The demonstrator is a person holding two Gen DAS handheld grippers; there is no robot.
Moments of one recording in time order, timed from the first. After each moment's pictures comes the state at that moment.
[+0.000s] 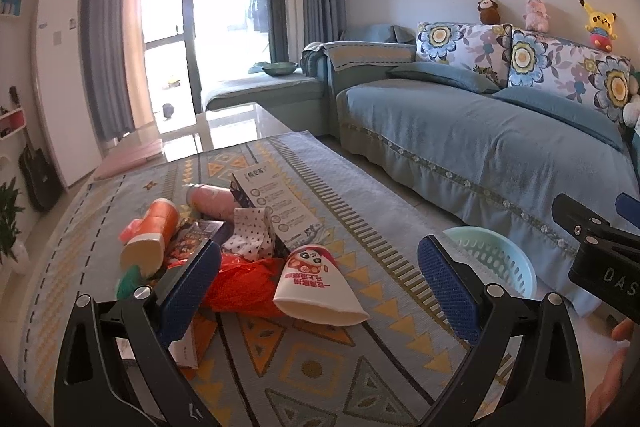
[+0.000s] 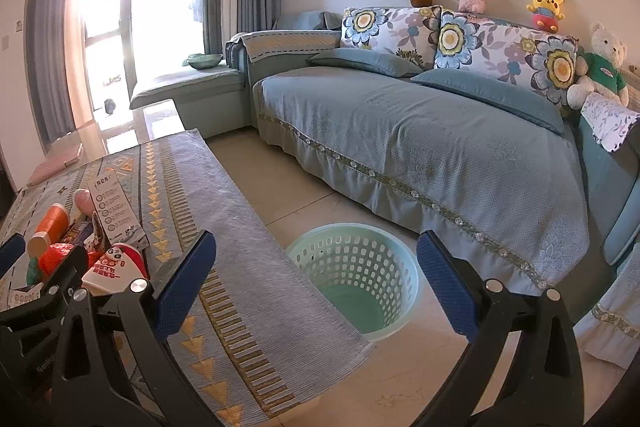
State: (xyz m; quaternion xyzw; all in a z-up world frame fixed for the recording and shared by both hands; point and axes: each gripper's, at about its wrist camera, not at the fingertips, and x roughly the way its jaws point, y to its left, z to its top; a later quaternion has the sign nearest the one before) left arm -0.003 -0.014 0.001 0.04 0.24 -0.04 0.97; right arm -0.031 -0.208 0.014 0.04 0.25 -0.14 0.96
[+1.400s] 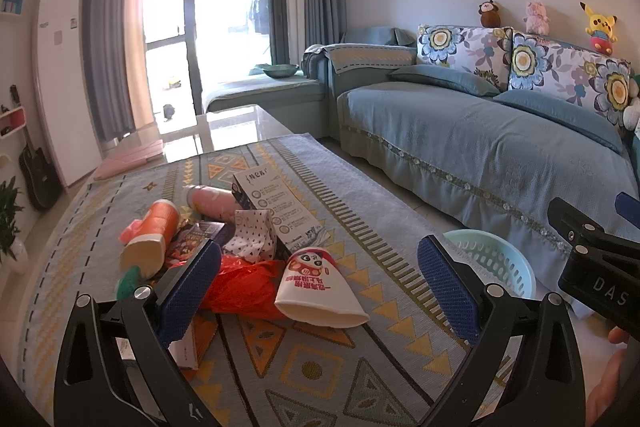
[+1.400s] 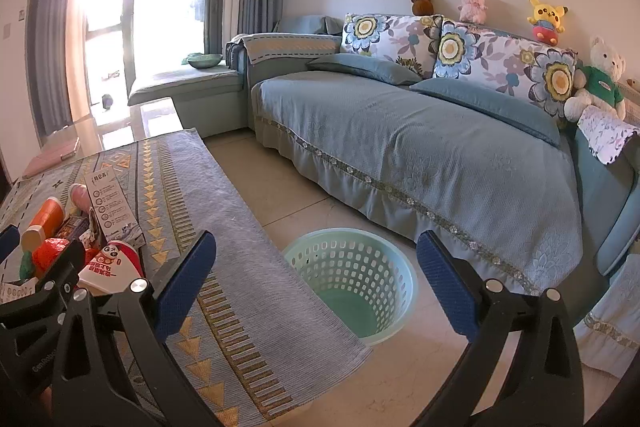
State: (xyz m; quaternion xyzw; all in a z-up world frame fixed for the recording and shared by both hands) left arm -0.005 -0.013 0.000 0.04 0.23 -0.04 0.97; right arm -0.029 -0.200 0.014 0.02 0.25 -0.15 0.96
